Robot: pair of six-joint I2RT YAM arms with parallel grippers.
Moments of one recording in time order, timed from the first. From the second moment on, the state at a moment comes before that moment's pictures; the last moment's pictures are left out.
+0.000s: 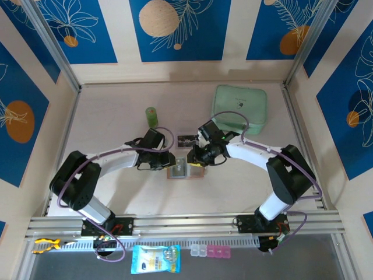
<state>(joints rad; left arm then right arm) -0.60 1.57 0.82 -0.32 0.37 -0.78 0.65 1.61 0.97 -0.48 -0.49 0.74</state>
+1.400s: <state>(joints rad) -0.60 1.62 0.80 -0.31 0.37 -0.75 0.68 1.81 1.04 -0.39 -0.54 0.72</state>
